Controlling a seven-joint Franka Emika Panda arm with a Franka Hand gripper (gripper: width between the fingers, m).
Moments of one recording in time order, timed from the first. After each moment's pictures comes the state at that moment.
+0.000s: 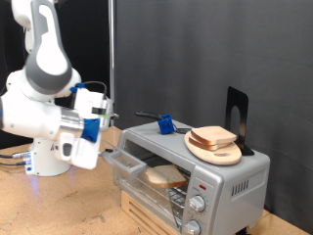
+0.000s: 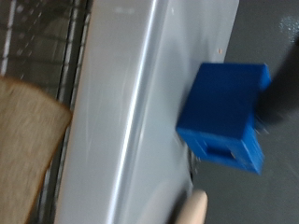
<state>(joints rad) -0.09 -0.11 -0.25 -2.62 1.19 1.76 -0.43</state>
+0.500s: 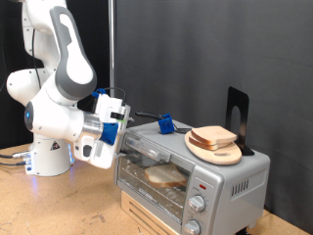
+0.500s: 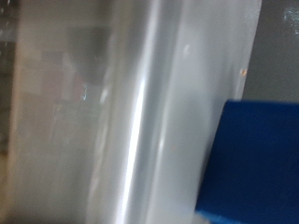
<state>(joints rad) -0.04 -0.17 -0.17 -2.73 1.29 1.86 -0.39</state>
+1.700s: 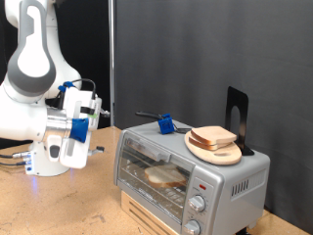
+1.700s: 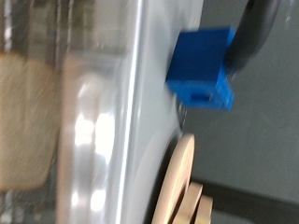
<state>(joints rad) -0.17 -0.05 -0.31 -2.54 1.19 1.65 -0.37</state>
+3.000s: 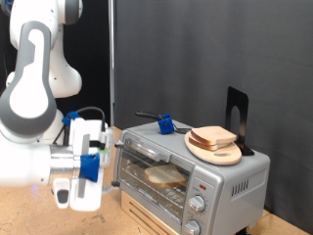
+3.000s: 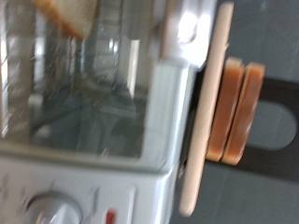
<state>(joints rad) -0.18 0.39 -0.28 -2.11 1.37 1.52 -0.38</state>
